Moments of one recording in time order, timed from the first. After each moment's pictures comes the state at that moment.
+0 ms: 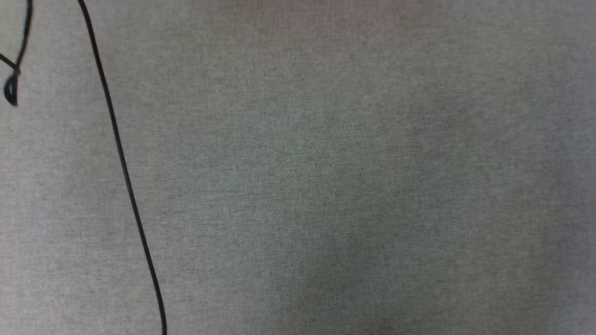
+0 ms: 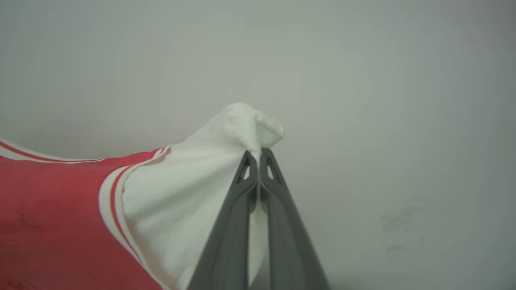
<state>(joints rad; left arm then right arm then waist) -1.48 0.46 -0.33 0.74 -0.61 -0.09 -0.15 -1.52 -0.30 -0.04 0.72 0.22 0.13 0.17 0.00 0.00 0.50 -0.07</state>
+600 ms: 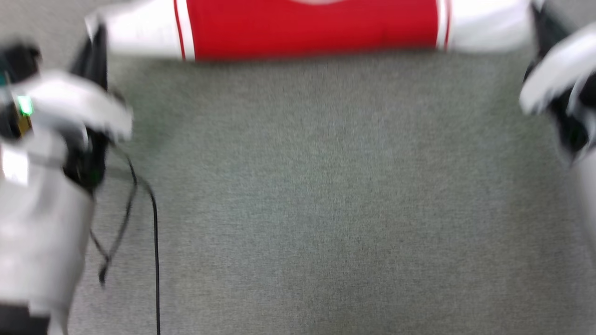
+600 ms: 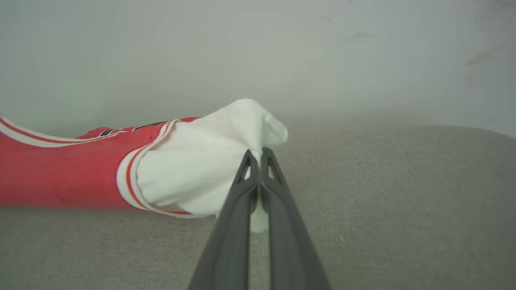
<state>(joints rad) -0.94 0.42 -0.34 0.79 -0.78 -0.13 -0.25 -1.02 -0.31 0.15 0.81 0.47 0.13 0.01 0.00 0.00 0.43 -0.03</state>
